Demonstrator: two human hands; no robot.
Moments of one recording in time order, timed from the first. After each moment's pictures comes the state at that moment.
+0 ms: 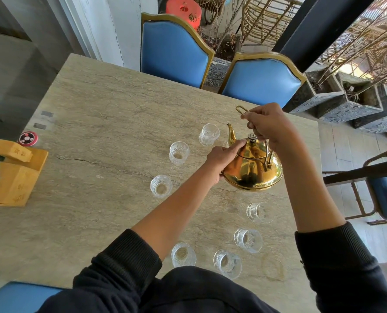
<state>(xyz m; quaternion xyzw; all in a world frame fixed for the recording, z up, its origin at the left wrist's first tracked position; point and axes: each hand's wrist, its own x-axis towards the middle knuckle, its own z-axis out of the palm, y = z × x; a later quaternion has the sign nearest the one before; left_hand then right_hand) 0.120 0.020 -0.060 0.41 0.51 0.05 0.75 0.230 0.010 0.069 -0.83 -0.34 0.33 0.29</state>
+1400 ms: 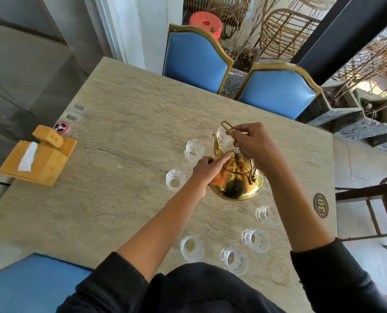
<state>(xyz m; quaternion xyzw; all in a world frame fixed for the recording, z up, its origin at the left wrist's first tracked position) 0.031 -0.008 -0.074 0.42 0.55 0.11 0.71 0.154 -0.020 0.052 -0.78 -0.40 0.37 0.32</state>
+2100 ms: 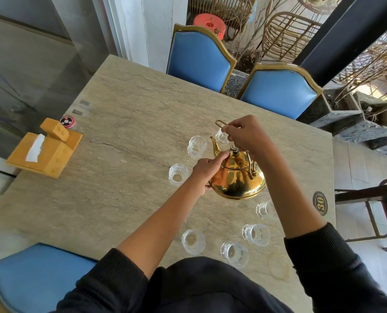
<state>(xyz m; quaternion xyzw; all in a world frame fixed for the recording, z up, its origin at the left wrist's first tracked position) 0.014 -0.024 -0.062 0.36 0.55 0.09 0.74 0.131 -0.013 0.060 -0.79 -0.45 0.33 0.24</state>
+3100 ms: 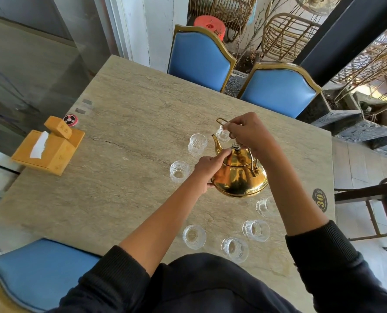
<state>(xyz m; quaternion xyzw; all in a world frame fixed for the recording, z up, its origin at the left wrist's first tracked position) 0.012 -0.034 -0.056 0.35 0.55 0.10 0.75 0.127 -0.025 0.069 -0.79 -0.45 0.34 0.25</state>
